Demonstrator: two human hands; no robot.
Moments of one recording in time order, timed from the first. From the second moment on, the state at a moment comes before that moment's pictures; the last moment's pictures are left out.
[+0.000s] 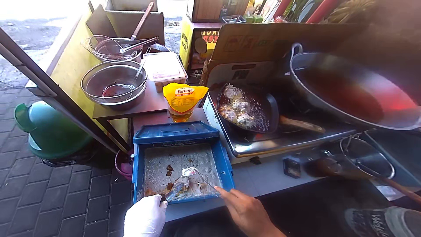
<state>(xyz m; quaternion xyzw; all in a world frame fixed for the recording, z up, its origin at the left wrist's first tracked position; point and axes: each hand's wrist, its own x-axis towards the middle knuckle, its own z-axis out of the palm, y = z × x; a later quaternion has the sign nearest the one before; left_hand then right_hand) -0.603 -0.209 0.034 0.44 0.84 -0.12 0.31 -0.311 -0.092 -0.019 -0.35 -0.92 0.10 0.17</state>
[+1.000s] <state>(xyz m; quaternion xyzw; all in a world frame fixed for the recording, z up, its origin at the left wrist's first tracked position) -0.623 -0.239 0.055 0.34 0.89 -0.05 0.30 -0.421 -0.086 -0.010 -0.21 -0.96 0.02 -0.17</state>
